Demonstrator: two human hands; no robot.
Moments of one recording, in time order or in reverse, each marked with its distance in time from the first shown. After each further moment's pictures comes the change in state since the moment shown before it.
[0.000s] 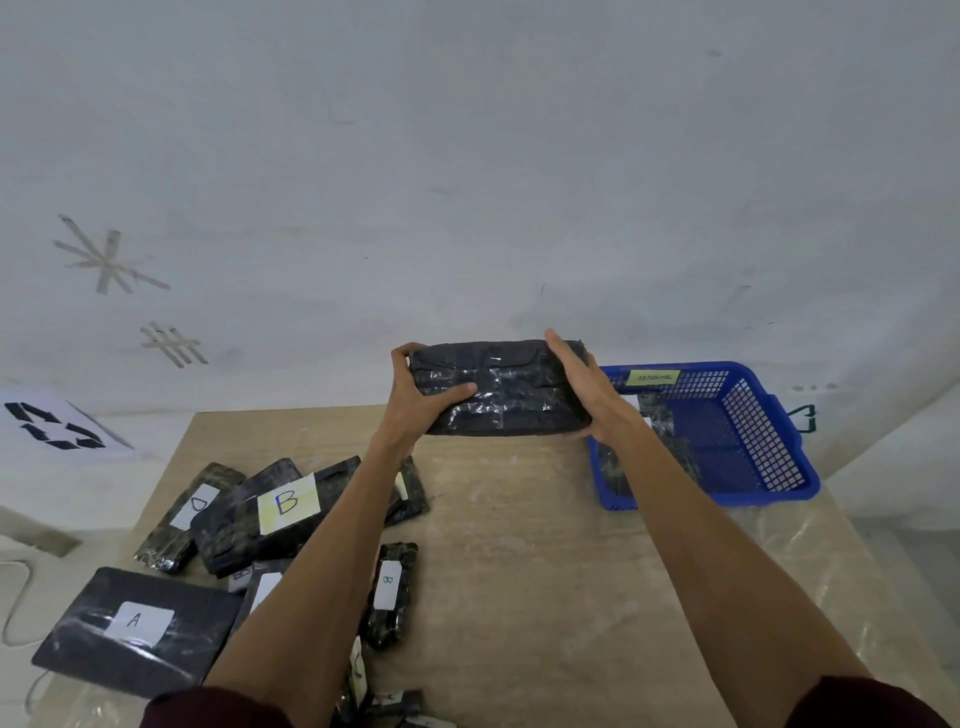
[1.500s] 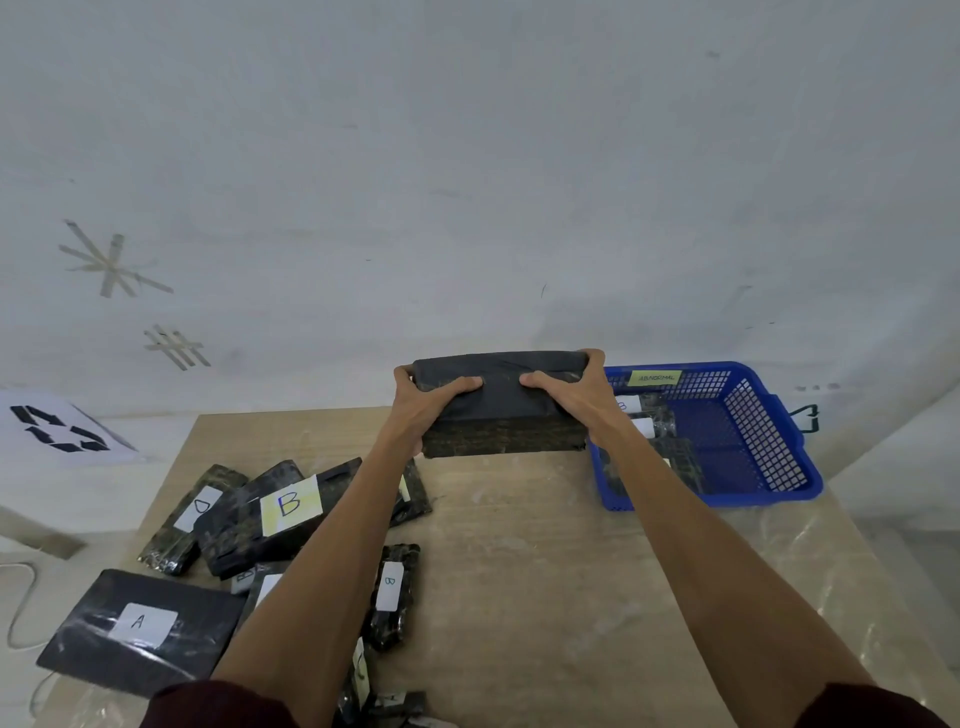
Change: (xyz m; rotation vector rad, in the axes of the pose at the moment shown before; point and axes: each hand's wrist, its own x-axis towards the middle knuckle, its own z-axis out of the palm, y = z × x) left_hand 0.000 0.013 0.008 -0.062 0.072 -0.267; right_hand 0.007 0.015 0.004 -0.191 0.158 -0.191
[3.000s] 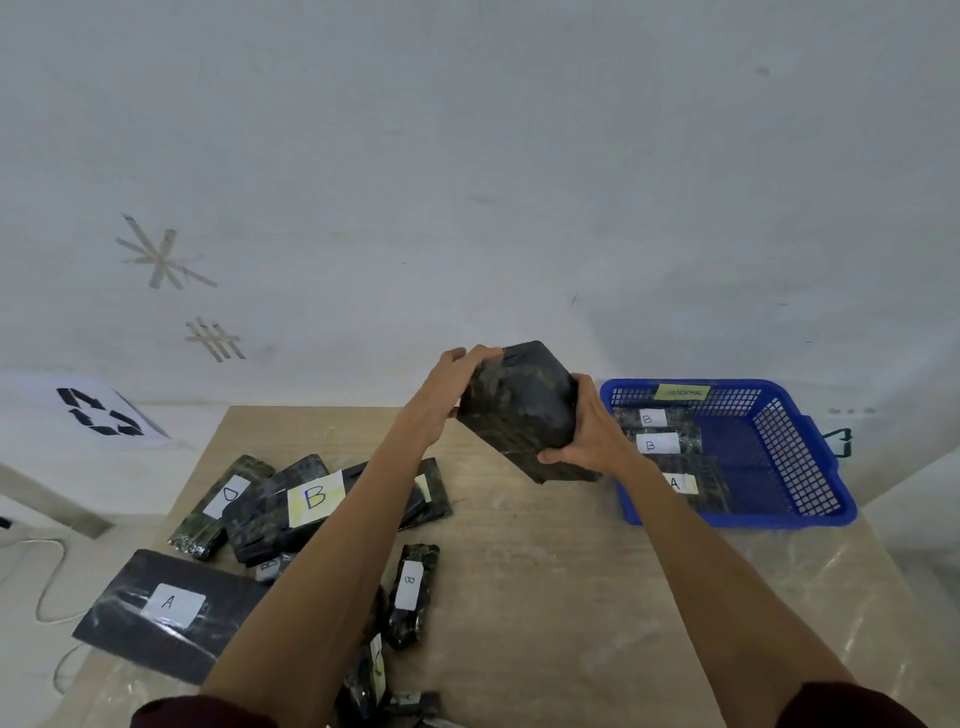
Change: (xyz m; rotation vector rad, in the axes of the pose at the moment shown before) left_hand -0.017 0.038 -0.002 0.130 -0.116 0.021; right_hand 0.003 0.035 0.013 -0.577 -0.209 -0.473
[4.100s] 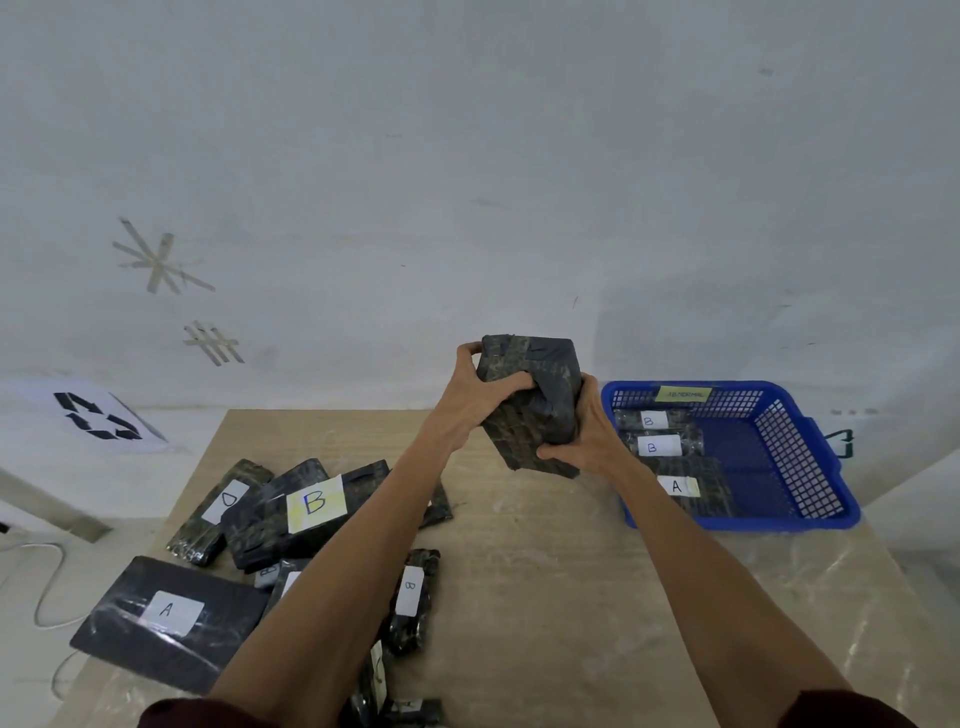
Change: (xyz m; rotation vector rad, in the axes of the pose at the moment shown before) left_hand -0.004 -0.003 0.022 -0.042 -0.045 0.122; right_hand 0.005 0.001 0.009 0.172 0.100 -0.038
